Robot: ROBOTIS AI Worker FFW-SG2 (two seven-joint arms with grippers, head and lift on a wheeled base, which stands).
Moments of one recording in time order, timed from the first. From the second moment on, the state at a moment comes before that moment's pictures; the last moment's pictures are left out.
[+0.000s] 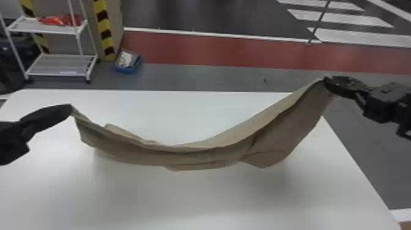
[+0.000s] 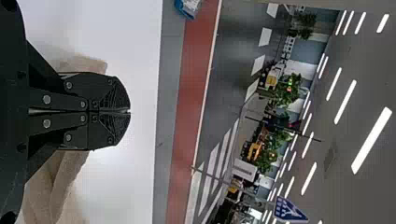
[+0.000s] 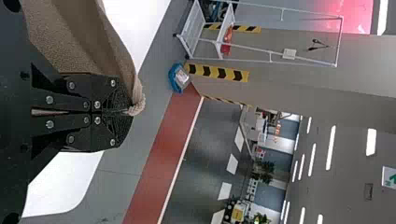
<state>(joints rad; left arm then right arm) 0.08 0.00 0.39 -2.36 0.11 1.12 -0.66 -0.08 -0.34 -0.46 -2.01 0.09 0.68 0.90</state>
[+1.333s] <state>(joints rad) -0.28 0.06 0.37 -2.00 0.05 1.09 -0.64 -0.23 -0.42 -0.33 -1.78 0.08 0.58 0.76</state>
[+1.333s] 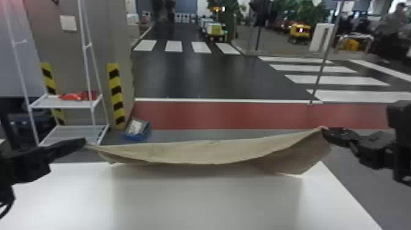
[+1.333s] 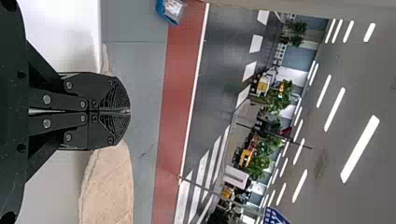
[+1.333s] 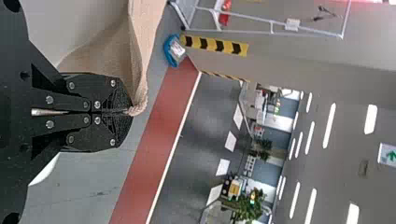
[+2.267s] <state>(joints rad) 0.38 0.00 0.66 -2.12 0.15 0.56 -0.71 0.44 -0.43 -0.56 -1.91 -0.04 -0.04 0.99</state>
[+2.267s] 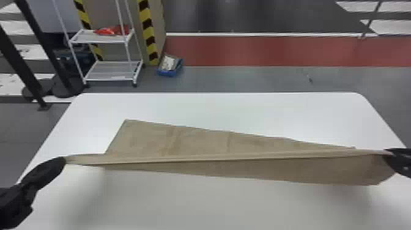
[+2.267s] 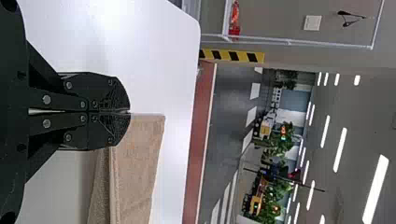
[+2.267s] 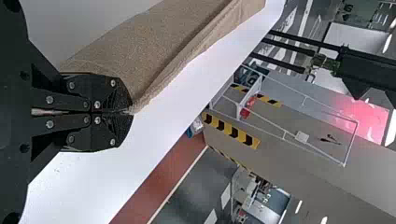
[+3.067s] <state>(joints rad) -0.14 0.01 0.27 -1.79 -0.29 0.87 -0.67 0.18 -0.44 -0.43 -1.69 0.13 0.14 1.03</state>
